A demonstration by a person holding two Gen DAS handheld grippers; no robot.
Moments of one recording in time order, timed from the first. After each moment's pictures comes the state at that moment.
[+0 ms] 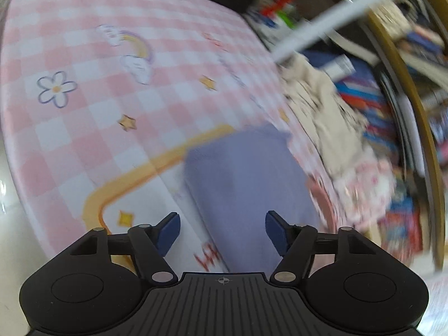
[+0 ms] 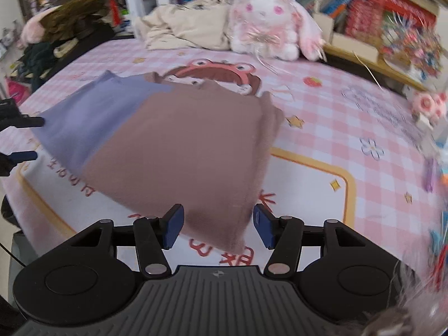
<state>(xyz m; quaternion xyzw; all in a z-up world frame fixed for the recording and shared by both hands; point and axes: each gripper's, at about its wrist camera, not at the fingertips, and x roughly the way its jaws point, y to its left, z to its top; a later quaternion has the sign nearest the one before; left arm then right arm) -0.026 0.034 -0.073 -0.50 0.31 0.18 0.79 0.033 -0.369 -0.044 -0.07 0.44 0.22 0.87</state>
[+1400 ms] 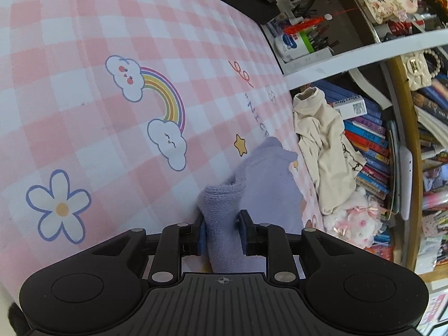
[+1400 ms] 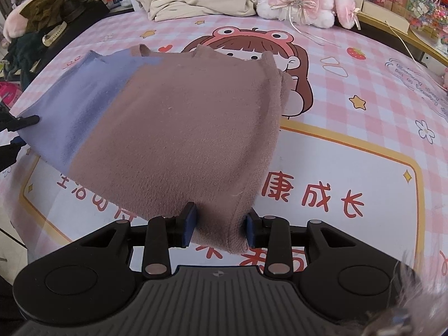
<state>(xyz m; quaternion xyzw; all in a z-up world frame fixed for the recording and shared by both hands) -0.013 0.146 -0.114 -0.56 0.29 0.11 0.76 0.054 -0.277 -0.063 -0.05 0.50 0.21 0.84</state>
